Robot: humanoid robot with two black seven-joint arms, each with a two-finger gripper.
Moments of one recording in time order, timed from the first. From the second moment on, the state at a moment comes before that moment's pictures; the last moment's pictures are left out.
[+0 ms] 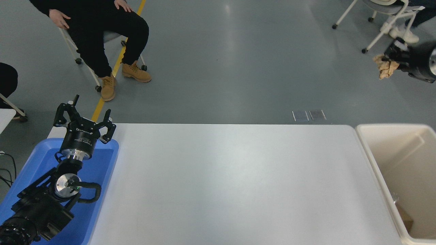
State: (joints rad) left arm -0.57 0.28 -0.89 -0.47 -0.07 -0.58 -0.48; right arm 1.59 -0.63 -1.21 0.70 0.23 0.12 0.02
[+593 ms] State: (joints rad) left arm -0.57 0.28 -0.89 -0.47 -0.07 -0.58 -0.48; right arm 1.04 -0.61 -1.05 0.48 0.46 -0.07 -0.03
